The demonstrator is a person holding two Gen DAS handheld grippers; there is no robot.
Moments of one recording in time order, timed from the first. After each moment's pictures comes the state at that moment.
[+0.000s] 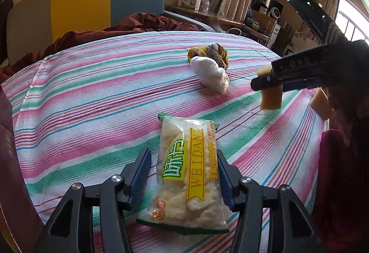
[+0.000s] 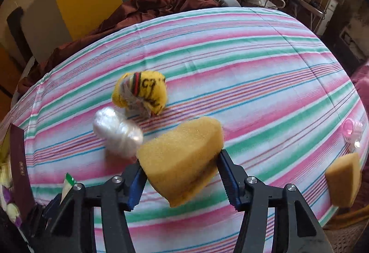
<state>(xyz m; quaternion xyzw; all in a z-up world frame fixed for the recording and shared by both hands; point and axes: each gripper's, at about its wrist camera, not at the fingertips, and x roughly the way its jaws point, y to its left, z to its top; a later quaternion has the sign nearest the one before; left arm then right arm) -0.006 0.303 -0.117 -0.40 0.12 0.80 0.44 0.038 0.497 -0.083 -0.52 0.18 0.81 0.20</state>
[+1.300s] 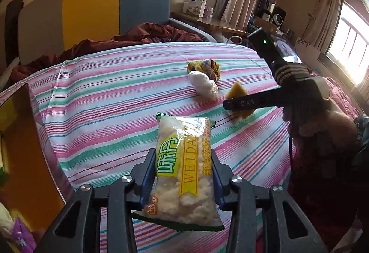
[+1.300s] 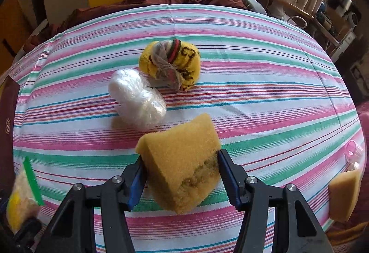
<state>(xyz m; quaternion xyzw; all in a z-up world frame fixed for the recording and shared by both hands) 0.022 0.263 -0.066 -0.40 0.10 0.81 0.43 0.025 0.458 -0.104 -0.53 0.08 0.82 0.18</state>
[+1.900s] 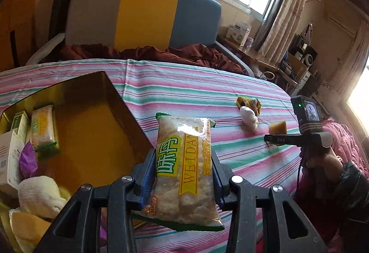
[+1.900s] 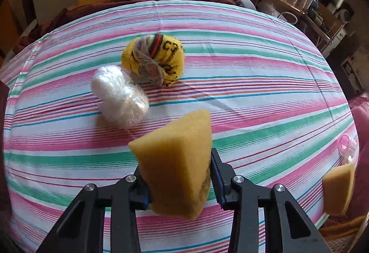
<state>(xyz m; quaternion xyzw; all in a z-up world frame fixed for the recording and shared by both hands) -0.022 0.151 -0.029 -0.40 -0.01 0.85 0.33 0.035 0.455 -0.103 -0.54 0.08 0.81 0.21</state>
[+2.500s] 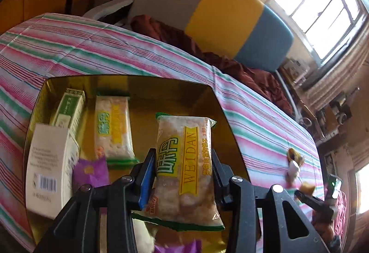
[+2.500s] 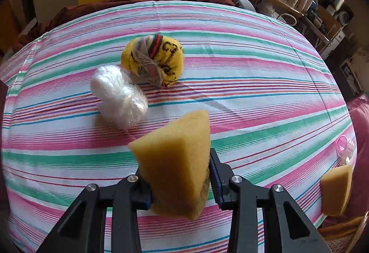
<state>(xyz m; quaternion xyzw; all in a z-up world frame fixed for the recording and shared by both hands) -0.149 0.051 -0.052 -0.48 -0.14 0.85 0.18 0.034 0.449 -0.101 -0.54 0.07 0.81 0.21</state>
